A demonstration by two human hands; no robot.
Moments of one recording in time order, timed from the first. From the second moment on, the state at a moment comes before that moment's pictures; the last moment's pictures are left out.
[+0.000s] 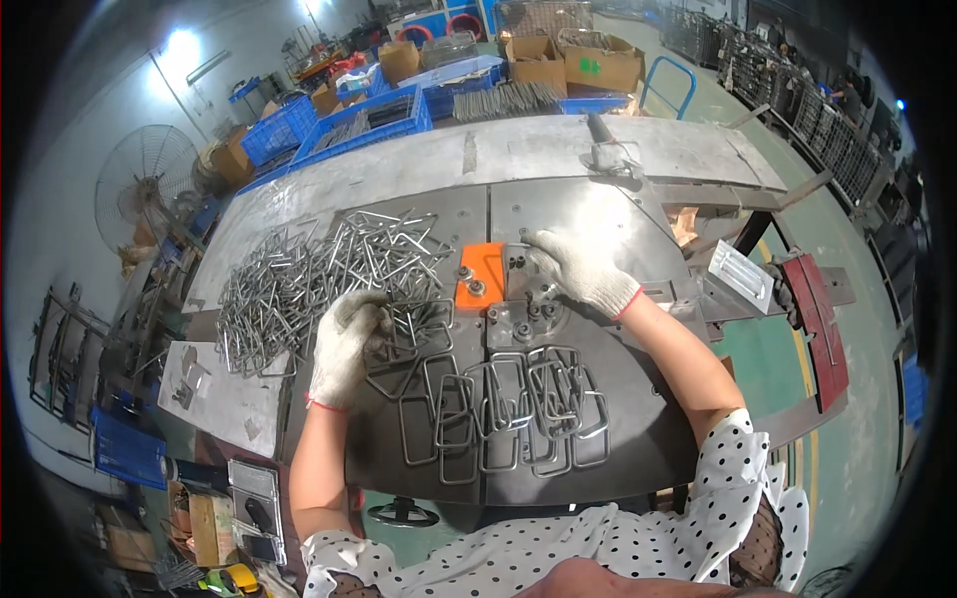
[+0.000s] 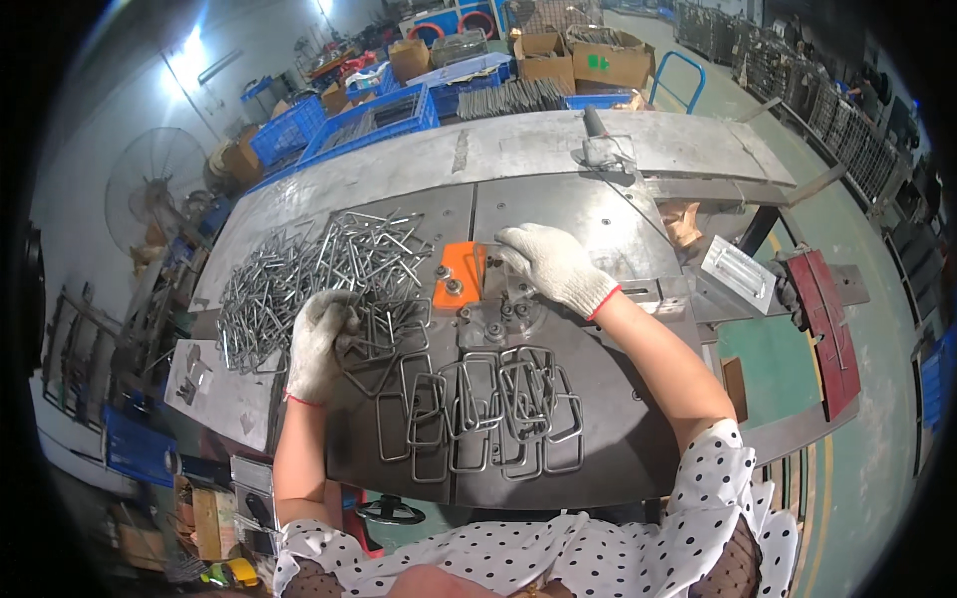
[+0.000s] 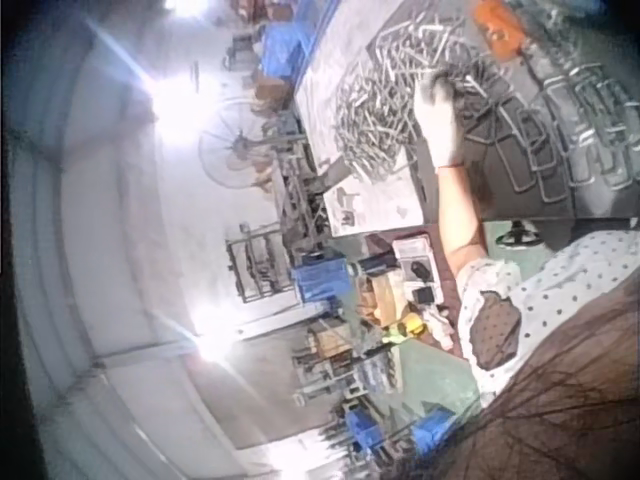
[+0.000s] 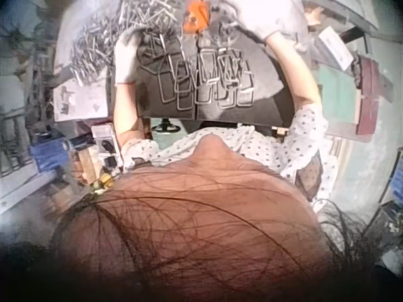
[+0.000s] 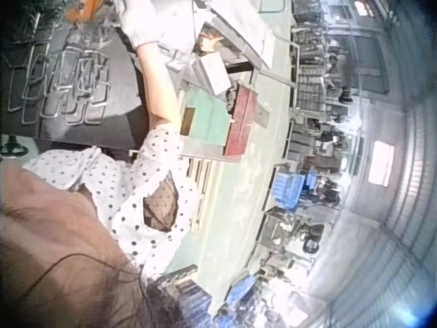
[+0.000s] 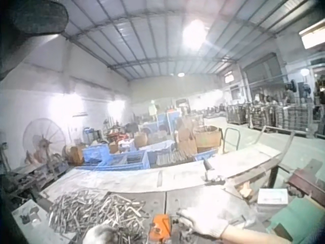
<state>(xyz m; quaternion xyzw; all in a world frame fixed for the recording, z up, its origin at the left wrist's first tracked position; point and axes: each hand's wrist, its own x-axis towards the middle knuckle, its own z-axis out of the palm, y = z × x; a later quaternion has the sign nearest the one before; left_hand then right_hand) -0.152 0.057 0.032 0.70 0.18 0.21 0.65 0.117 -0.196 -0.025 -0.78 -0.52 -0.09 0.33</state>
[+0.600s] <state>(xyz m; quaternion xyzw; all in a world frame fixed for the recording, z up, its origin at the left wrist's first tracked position) -0.062 0.021 0.063 0.76 0.06 0.15 0.63 0.126 -0.201 -0.032 -0.81 -0.51 -0.15 0.24</state>
